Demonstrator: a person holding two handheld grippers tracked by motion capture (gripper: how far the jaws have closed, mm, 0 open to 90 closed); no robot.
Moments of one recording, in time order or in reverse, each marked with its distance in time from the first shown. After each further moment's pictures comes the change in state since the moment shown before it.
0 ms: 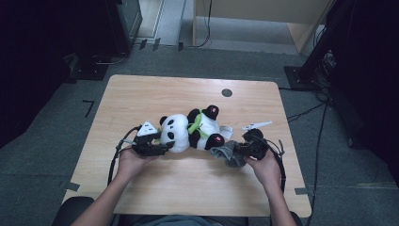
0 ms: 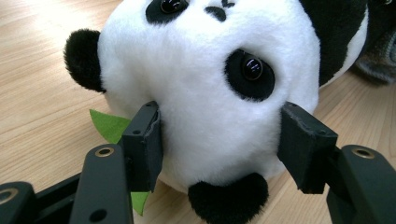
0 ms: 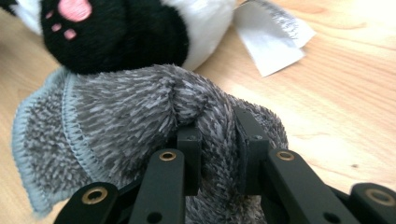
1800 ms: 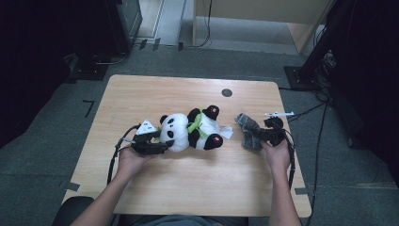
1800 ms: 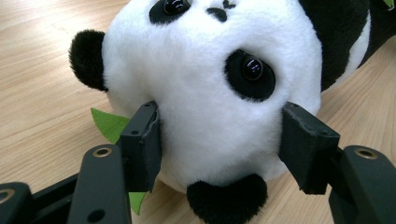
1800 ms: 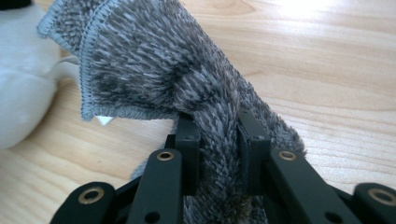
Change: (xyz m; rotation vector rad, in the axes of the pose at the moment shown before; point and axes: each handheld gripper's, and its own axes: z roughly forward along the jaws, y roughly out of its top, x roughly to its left) left arm 0.005 0.001 0.001 -0.013 -0.007 -0.008; right arm -0.090 0.003 0.005 -0.111 -0.205 0.217
